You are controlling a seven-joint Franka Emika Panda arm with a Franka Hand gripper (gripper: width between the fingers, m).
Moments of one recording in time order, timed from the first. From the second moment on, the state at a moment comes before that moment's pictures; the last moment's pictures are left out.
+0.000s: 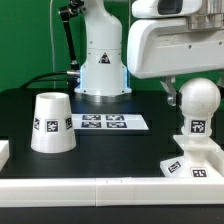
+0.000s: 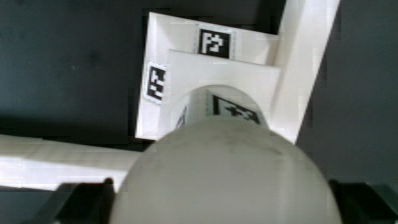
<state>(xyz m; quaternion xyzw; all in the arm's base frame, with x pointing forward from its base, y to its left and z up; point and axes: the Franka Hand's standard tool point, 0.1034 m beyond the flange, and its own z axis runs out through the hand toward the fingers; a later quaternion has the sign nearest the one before) 0.600 0.095 0.125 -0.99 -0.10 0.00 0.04</state>
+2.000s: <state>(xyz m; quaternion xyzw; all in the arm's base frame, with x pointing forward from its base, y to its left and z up) 0.598 0.103 0.124 -0.79 0.61 0.05 0.07</state>
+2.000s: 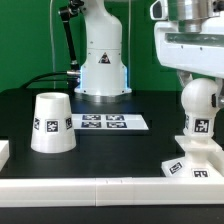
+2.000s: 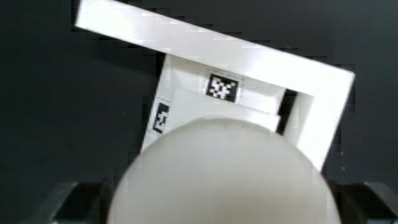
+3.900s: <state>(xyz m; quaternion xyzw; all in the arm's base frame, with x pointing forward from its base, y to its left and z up) 0.599 0.104 0.121 -0.99 -0.11 0.00 0.02</state>
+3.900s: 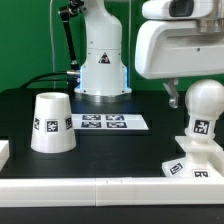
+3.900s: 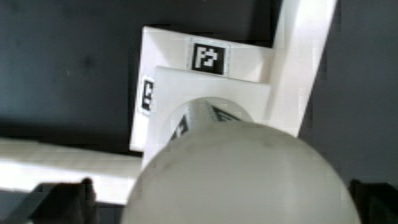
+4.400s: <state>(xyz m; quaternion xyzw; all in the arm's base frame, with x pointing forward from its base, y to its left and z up) 0.602 0.103 0.122 -0.95 -0.32 0.00 0.02</state>
